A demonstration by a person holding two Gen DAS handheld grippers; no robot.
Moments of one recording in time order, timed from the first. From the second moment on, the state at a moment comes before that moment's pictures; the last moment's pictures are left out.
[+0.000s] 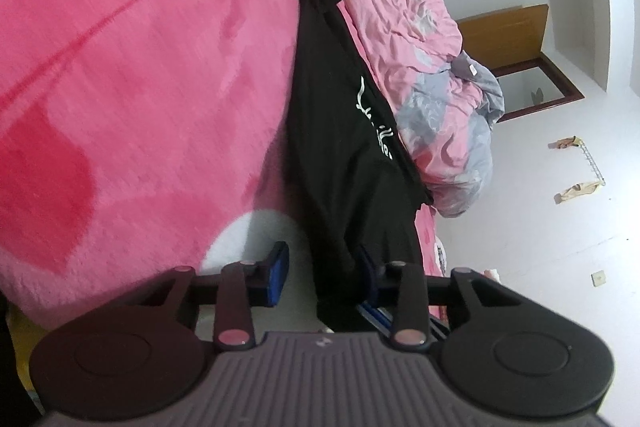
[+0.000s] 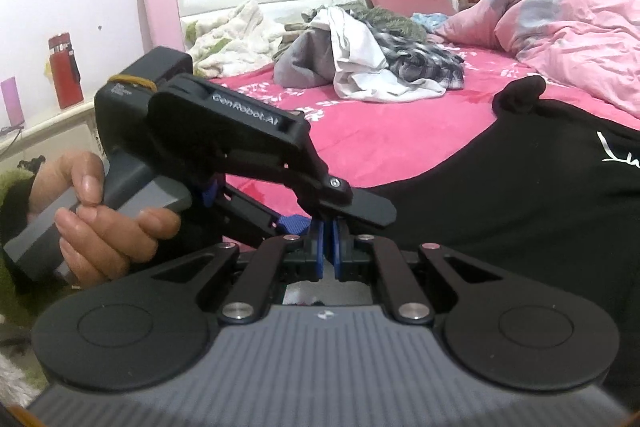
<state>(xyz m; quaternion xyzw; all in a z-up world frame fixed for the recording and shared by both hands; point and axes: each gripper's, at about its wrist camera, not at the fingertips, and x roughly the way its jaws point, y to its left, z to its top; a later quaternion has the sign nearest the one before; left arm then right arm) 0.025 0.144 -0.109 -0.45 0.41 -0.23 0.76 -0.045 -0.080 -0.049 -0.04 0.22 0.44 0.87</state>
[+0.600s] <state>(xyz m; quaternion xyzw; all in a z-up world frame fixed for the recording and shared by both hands) 0.023 0.136 -0.104 -0.41 0.42 -0.22 0.78 -0.054 -0.267 -0.026 0.21 0.27 0.28 0.90</state>
